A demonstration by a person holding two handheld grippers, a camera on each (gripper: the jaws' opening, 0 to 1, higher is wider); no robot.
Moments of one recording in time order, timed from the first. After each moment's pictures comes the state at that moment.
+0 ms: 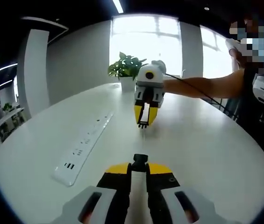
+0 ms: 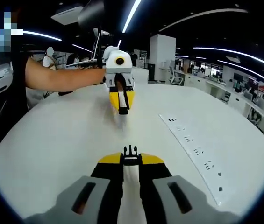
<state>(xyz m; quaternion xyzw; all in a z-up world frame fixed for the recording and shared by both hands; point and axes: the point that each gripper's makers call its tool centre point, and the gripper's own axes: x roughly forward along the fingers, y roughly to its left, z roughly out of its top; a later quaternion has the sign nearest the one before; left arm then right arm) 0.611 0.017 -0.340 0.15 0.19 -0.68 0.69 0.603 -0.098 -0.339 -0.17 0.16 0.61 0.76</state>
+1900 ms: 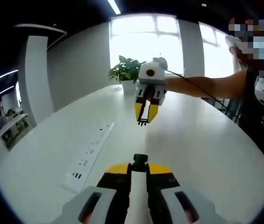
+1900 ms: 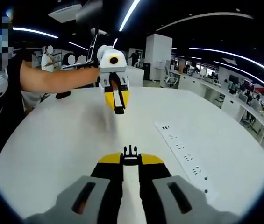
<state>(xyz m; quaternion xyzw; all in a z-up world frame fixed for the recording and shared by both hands) 0.607 0.019 -0.309 0.17 0.18 -0.66 0.71 0.601 -0.101 -0.306 -0.19 0.16 0.58 0.78</state>
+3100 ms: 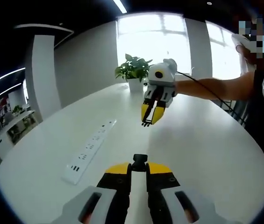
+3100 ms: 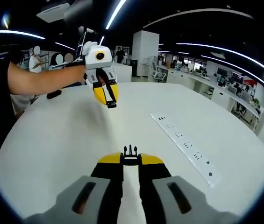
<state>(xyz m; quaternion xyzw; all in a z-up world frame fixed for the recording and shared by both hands) 0.591 0.022 -0.313 0.17 0.18 -0.63 0.73 0.589 -0.109 -0.318 -0.18 0.18 0.53 0.81</state>
